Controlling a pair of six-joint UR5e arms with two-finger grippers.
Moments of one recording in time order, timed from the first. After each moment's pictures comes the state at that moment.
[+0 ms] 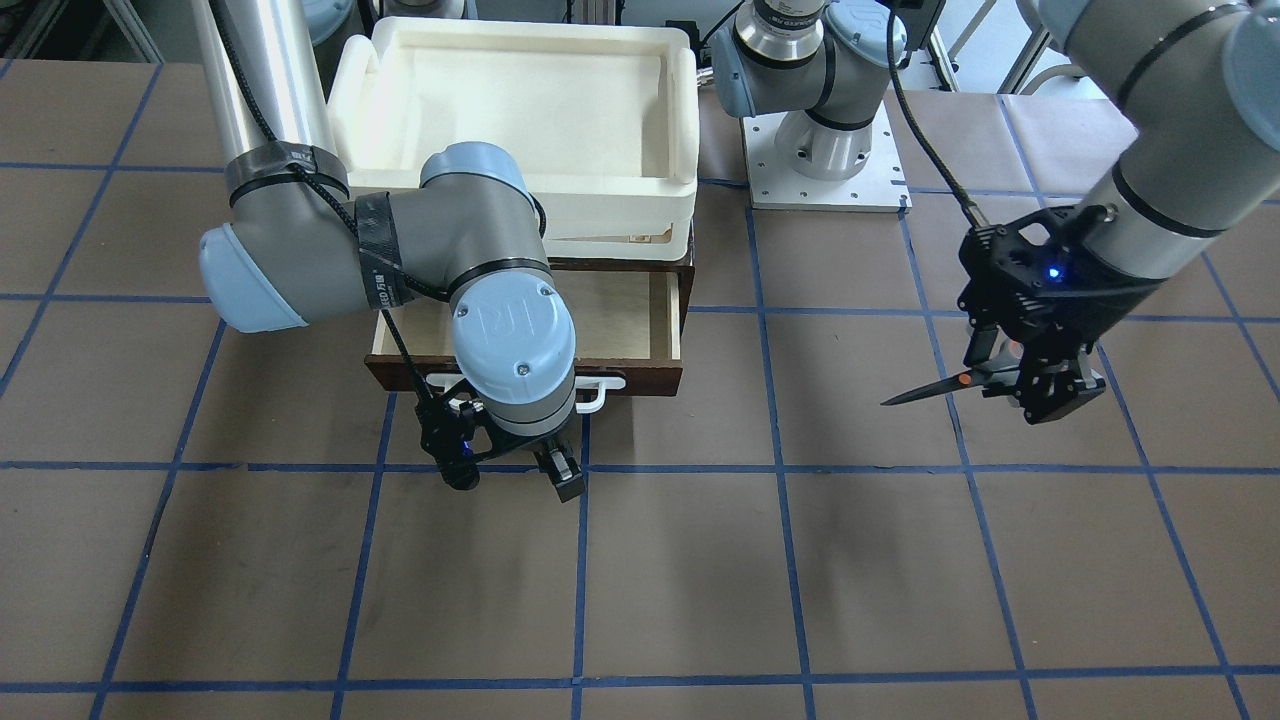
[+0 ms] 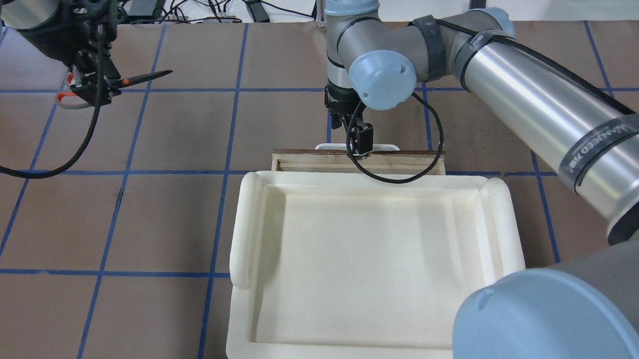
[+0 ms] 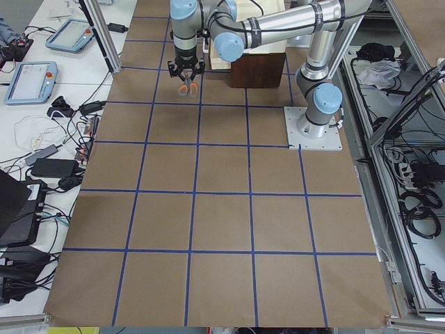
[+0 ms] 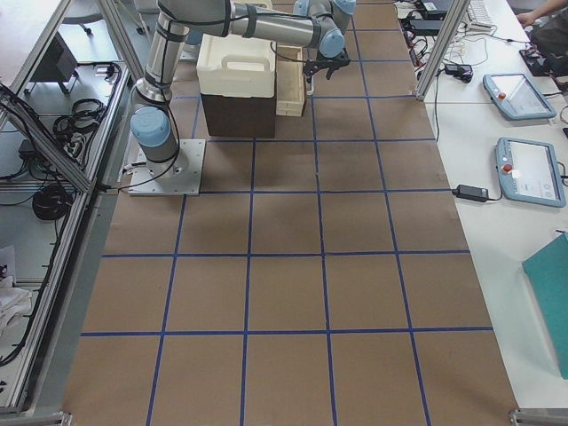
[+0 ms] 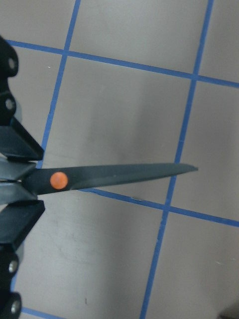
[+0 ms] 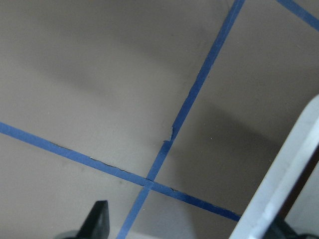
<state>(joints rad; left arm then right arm) -1.37 -1.70 -1.53 -1.44 1.49 1.53 1.87 -1.04 1.38 -1.75 -1.52 1.40</state>
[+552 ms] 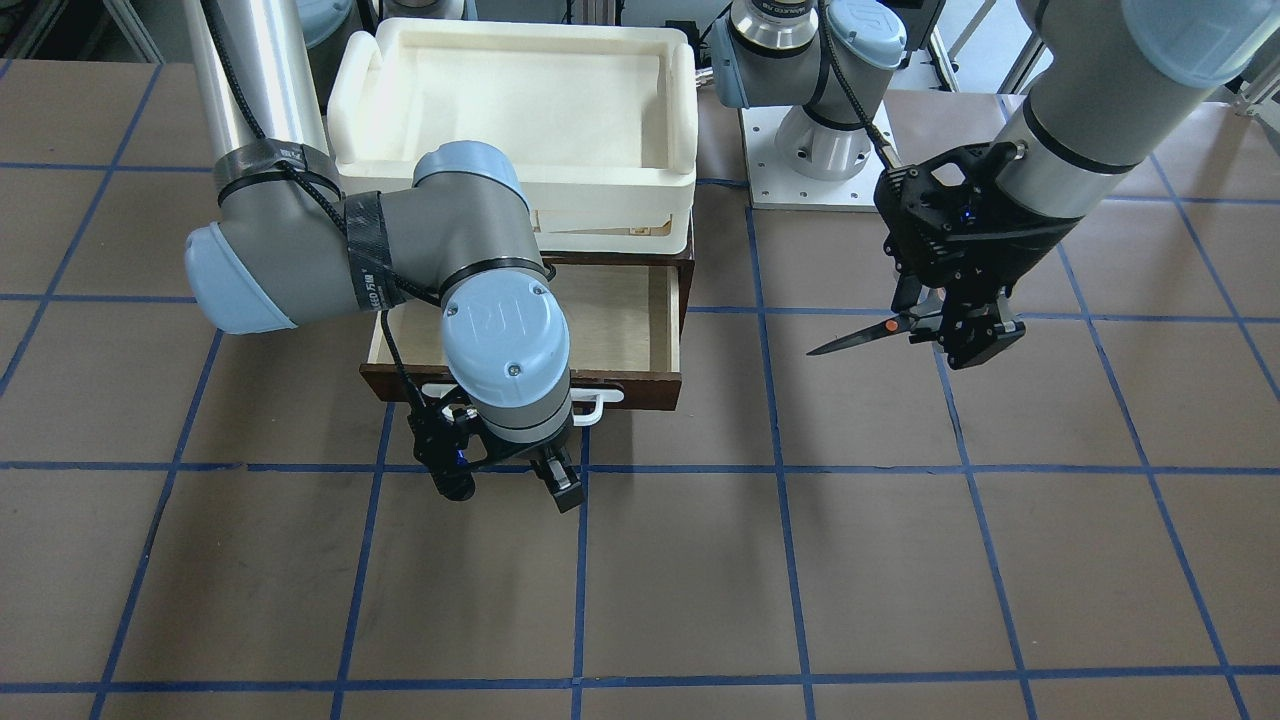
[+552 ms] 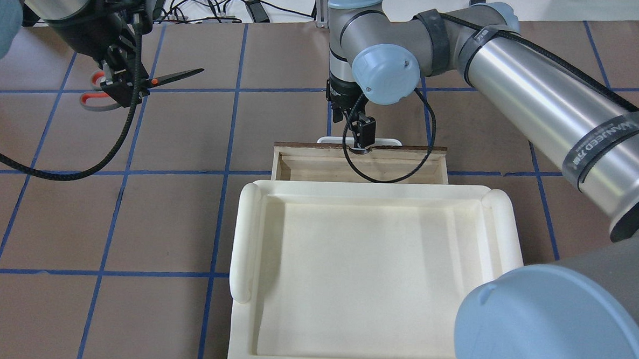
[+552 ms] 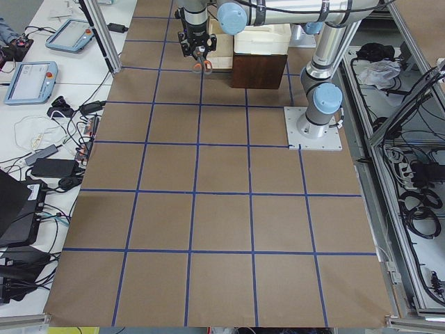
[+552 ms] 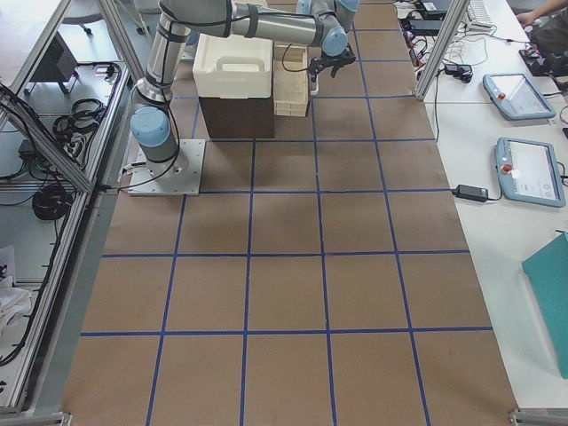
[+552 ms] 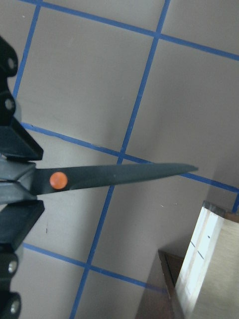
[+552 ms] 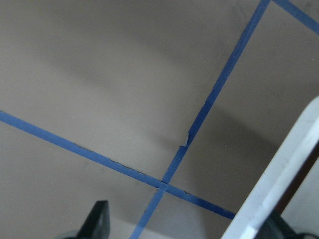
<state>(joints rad) -1.47 -1.64 -1.51 -1.61 1.49 1.35 1.86 -1.03 1.35 -1.76 -1.52 1.36</state>
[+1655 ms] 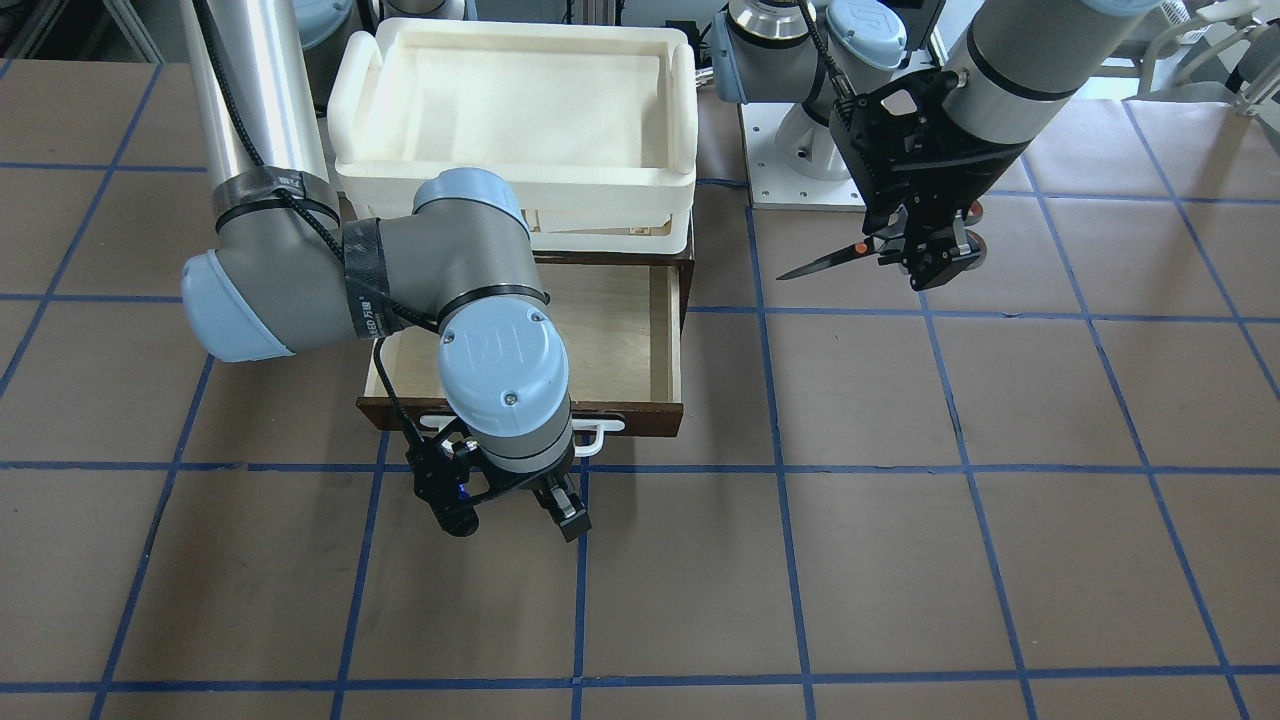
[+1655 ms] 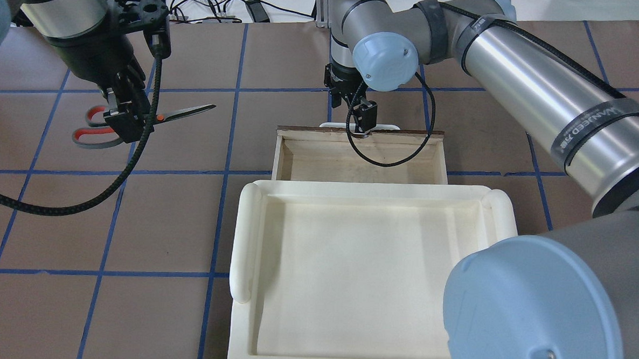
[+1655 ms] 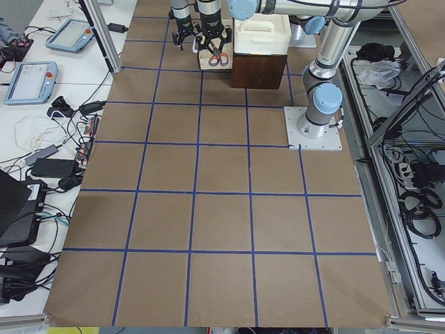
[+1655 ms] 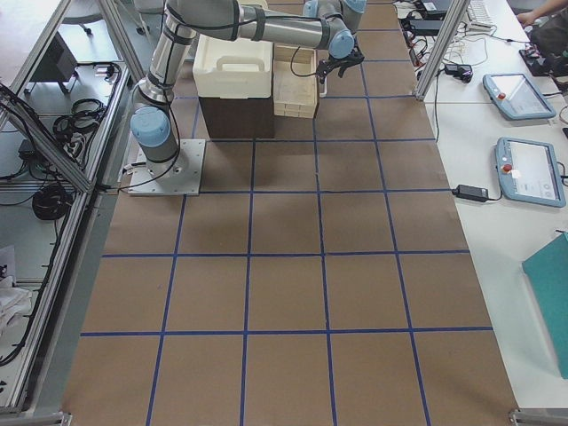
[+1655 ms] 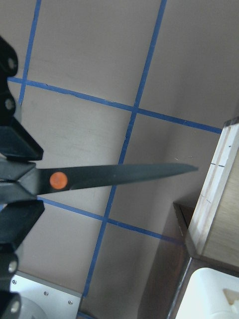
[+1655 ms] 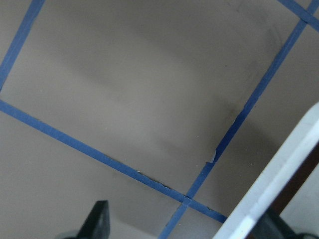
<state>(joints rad) -1.53 -1.59 -1.51 -1.74 1.55 1.33 1.85 -0.98 1.29 -1.78 -1.52 1.30</state>
